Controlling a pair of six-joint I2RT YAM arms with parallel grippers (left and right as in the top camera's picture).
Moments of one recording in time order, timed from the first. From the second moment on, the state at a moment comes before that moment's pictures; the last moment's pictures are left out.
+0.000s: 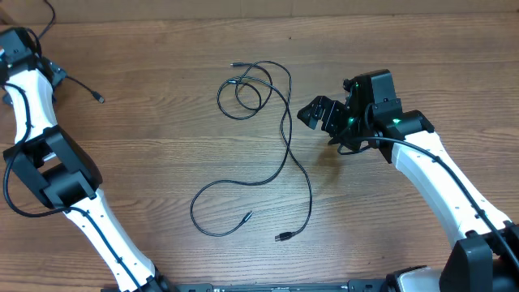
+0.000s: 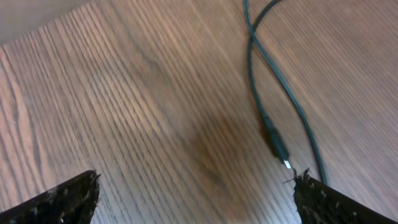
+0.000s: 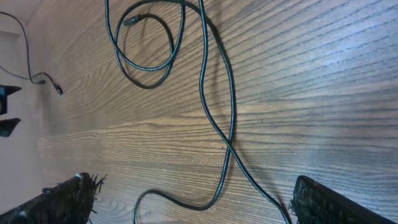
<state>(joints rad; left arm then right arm) 0.50 2.50 2.26 -0.74 -0.38 -0.46 0.25 1.55 1.12 -0.56 -0.41 0.67</state>
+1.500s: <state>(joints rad) -0.32 2.58 2.48 -1.28 0.13 -0.21 0.25 1.55 1.12 -0.56 -0.41 0.67</state>
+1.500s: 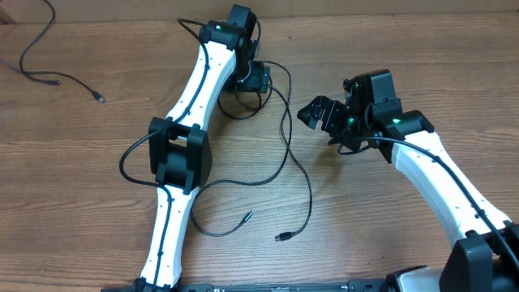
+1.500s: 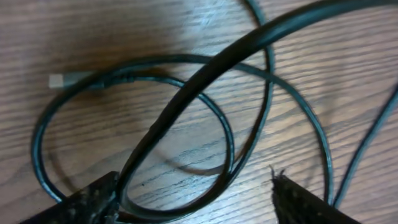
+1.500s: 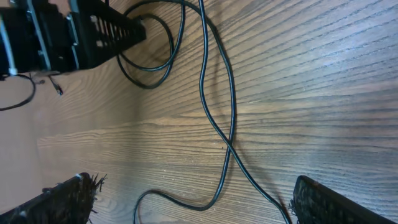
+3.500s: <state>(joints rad) -0.24 2.15 2.58 -1.35 0.22 -1.05 0.25 1.55 1.12 -0.56 -0.41 0.67</state>
